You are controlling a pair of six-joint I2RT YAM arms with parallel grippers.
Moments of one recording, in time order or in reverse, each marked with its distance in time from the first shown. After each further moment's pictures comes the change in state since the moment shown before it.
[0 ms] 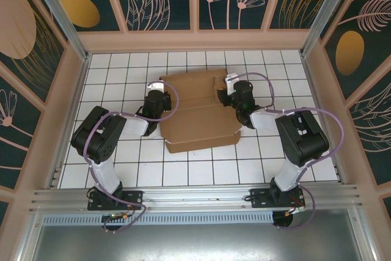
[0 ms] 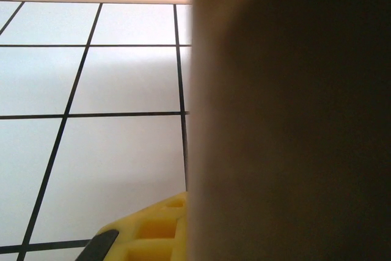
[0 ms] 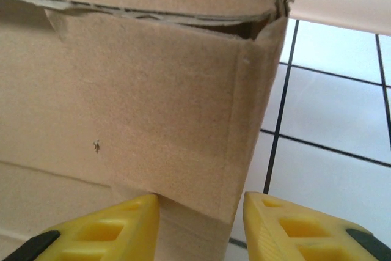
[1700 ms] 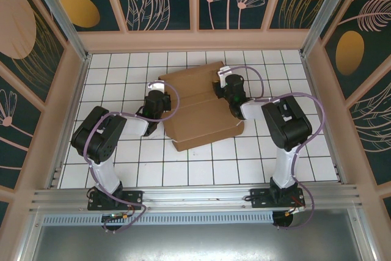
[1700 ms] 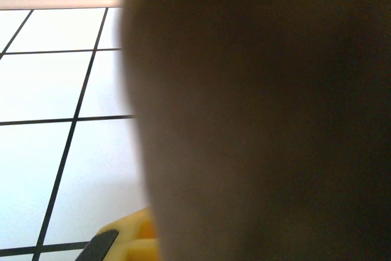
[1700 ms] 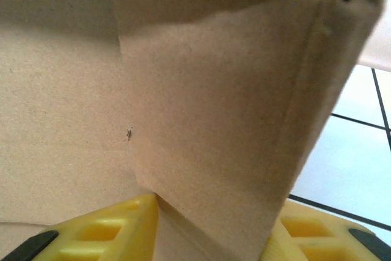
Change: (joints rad) left arm -0.002 0.000 0.000 0.000 -0.018 0.039; right arm 0.009 0.212 0.176 0.086 0.055 -0.061
